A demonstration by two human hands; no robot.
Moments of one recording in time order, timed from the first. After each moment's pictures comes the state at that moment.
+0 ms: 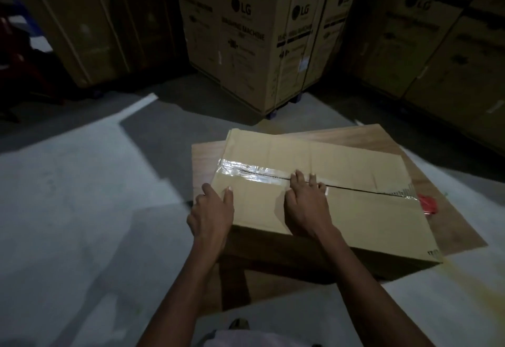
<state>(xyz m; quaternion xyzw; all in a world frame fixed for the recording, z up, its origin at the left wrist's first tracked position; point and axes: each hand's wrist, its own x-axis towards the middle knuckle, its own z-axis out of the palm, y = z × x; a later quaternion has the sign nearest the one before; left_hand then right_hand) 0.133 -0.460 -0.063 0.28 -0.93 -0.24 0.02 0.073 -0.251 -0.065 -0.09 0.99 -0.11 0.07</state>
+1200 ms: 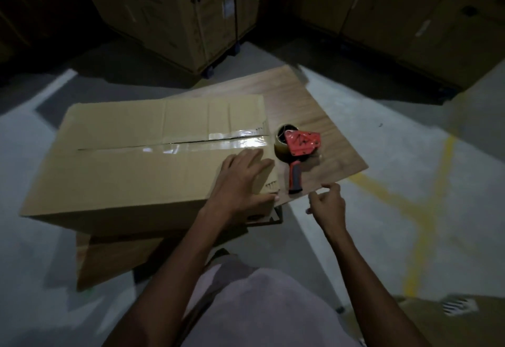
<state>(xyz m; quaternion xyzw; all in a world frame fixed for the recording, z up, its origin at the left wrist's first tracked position) 0.125 -0.112 -0.059 -0.24 -0.95 -0.18 -0.02 0.166 0.129 -0.144 0.27 0.85 -0.45 0.02</state>
